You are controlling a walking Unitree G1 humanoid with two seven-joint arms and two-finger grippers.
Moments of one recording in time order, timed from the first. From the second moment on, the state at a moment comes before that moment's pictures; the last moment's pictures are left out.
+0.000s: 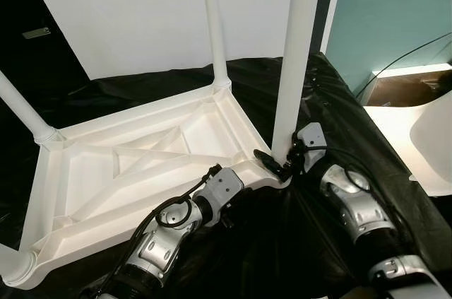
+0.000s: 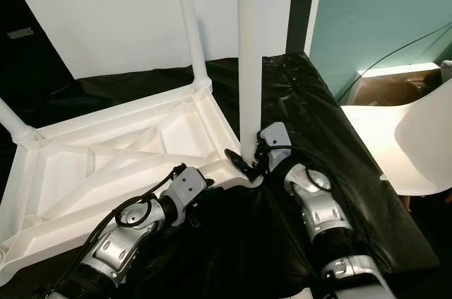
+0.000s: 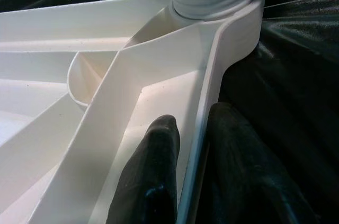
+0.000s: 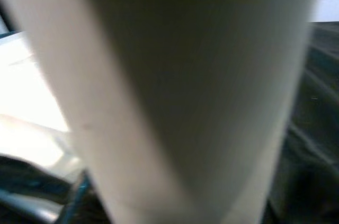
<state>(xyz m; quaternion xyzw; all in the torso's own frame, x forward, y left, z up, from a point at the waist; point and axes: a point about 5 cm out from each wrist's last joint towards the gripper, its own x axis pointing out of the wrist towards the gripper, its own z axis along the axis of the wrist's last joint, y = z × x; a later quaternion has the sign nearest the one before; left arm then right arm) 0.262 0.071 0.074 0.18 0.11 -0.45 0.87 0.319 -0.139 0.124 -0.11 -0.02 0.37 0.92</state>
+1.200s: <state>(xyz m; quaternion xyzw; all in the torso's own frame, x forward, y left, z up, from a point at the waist) 0.265 0.071 0.072 0.18 0.12 -0.45 0.87 0.310 -0.128 0.108 -0.07 -0.04 0.24 0.97</state>
